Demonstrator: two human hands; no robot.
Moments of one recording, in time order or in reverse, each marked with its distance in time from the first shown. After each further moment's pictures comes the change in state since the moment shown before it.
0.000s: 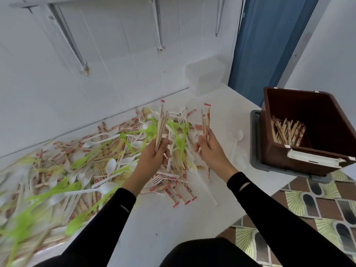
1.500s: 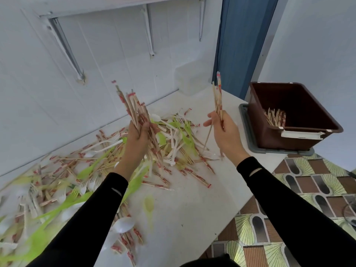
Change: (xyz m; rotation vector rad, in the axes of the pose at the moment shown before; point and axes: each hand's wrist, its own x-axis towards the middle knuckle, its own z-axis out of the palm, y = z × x) left_hand 0.034 -0.002 -0.078 -0.247 -0.009 0.248; right_hand -0.020 -0.059 0.021 -0.232 0.469 -0.160
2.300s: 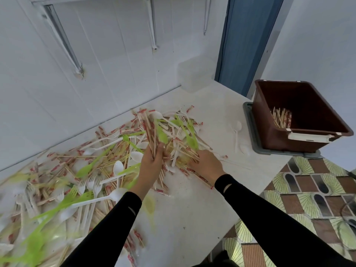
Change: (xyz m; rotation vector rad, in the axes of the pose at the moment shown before) left_hand -0.043 -0.052 0.023 0.104 0.000 -0.202; right_hand -0.037 0.081 0.058 -0.710 -0.502 0.210
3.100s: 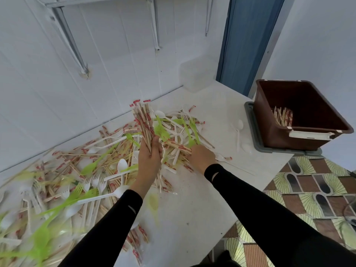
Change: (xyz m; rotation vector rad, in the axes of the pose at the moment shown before) left_hand -0.005 0.024 -0.009 -0.109 0.090 0.132; right_hand 0.013 -0.038 0.001 -0.233 -0.017 0.045
